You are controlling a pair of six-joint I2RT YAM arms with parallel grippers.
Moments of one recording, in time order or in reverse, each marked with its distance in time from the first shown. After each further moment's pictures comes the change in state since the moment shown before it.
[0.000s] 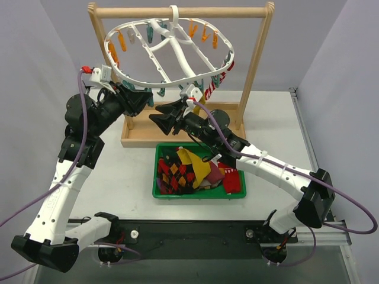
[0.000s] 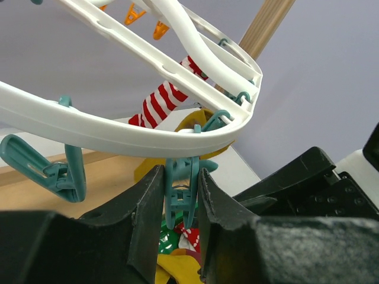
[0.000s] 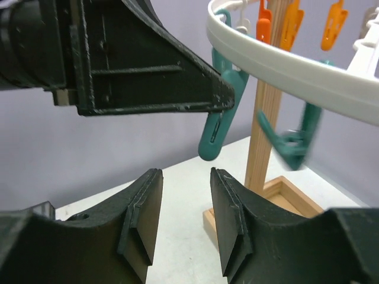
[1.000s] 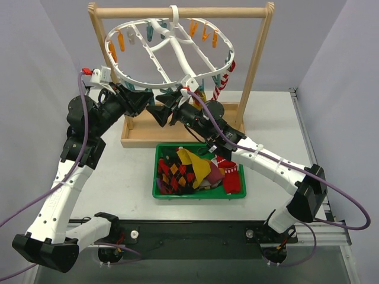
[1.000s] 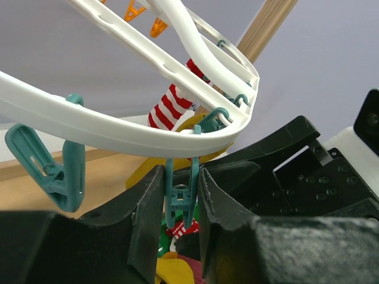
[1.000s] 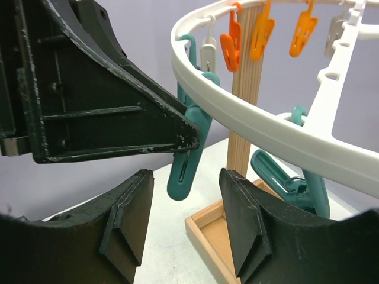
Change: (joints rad) left arm 0.002 0.000 -0.039 0.051 -0.001 -0.054; right arm -0.017 0.079 0.145 -0.076 0.040 -0.011
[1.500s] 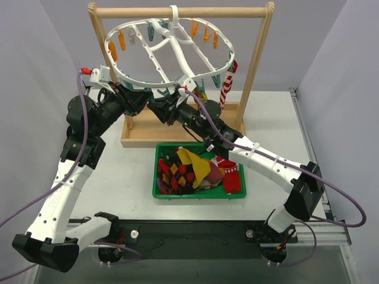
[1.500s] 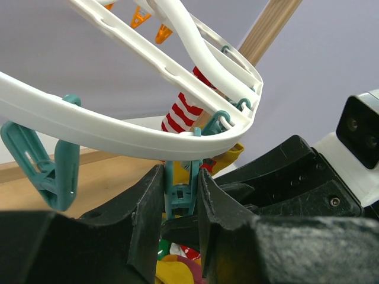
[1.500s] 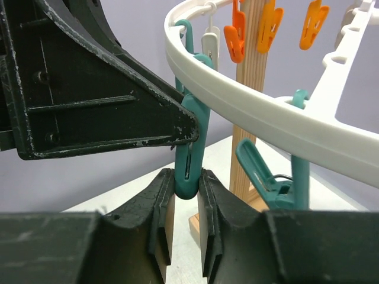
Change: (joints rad) left arm -0.001 -0.001 0.000 0.006 -0.002 -0.009; right arm -0.004 0.030 0.004 0.011 -0.005 0.019
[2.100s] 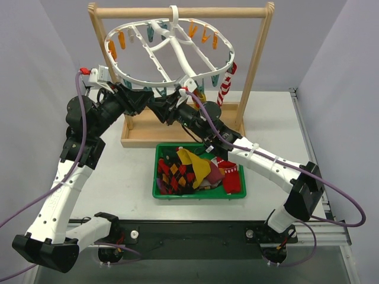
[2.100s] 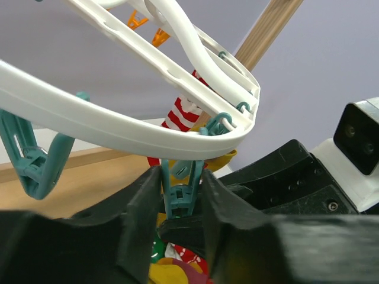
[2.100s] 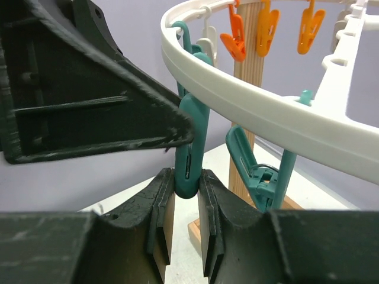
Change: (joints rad) left arm 0.005 -0.001 0.000 0.014 -0.004 -0.024; right arm 0.005 0.002 -0.008 0.037 0.013 0.004
